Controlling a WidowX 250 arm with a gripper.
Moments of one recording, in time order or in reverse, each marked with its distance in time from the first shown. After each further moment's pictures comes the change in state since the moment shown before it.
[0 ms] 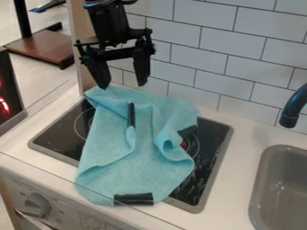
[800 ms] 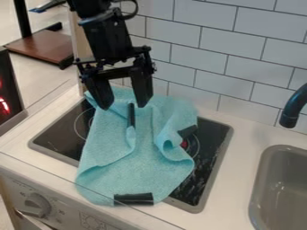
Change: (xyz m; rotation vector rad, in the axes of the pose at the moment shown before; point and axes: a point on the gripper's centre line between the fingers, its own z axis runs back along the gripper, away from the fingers) arm -0.041 -0.011 -0.005 -0.086 0.077 -0.153
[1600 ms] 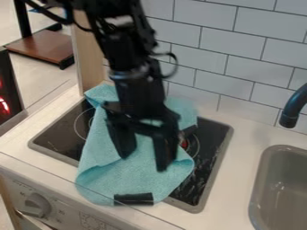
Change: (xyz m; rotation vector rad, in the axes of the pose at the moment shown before) arm -0.051 -0.044 -0.051 0.087 0.069 -0.285
